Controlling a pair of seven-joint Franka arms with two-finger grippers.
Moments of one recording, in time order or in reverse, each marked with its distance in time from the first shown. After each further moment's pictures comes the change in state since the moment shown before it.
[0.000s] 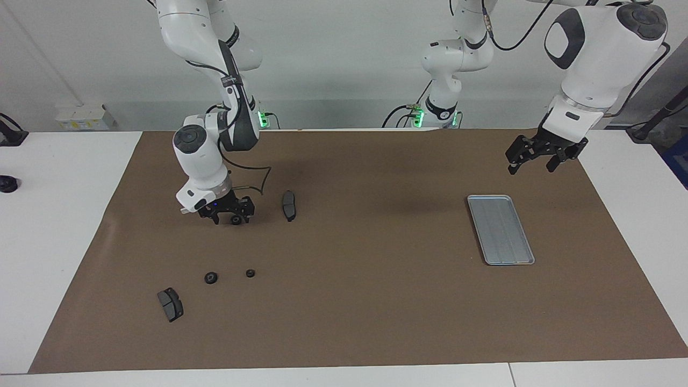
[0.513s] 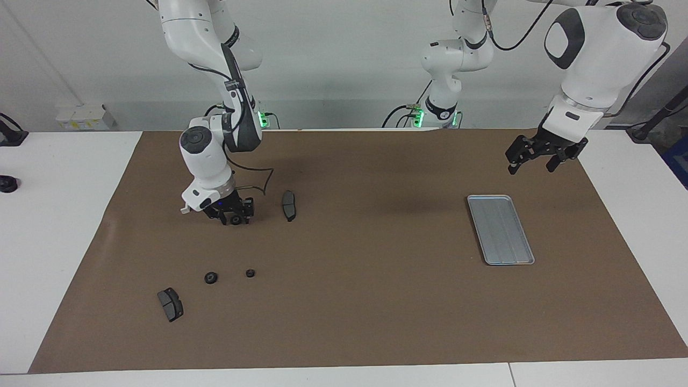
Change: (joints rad) left arm 0.000 0.000 0.000 0.000 0.000 0.000 0.000; right arm 0.009 0.000 0.000 -0.031 0.000 0.031 0.000
